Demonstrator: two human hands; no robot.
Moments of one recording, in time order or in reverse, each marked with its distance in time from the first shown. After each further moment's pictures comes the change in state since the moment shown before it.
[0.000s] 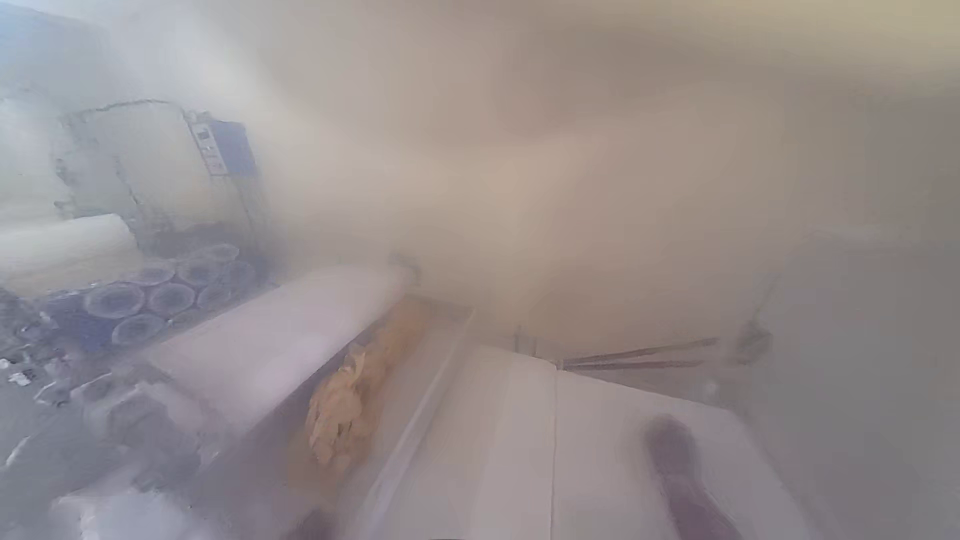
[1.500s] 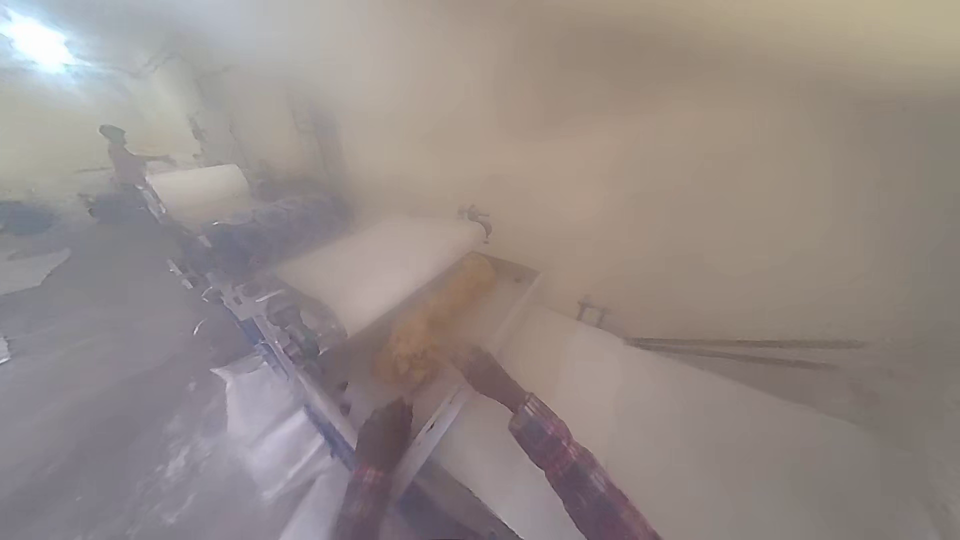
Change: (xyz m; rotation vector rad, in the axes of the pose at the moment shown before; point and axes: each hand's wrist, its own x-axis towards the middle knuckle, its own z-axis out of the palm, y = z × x) left_hand -0.005 0.000 -0.005 -0.057 0.042 -0.040; right_hand -0.268 -0.289 0.040 0.520 -0.893 -1.177
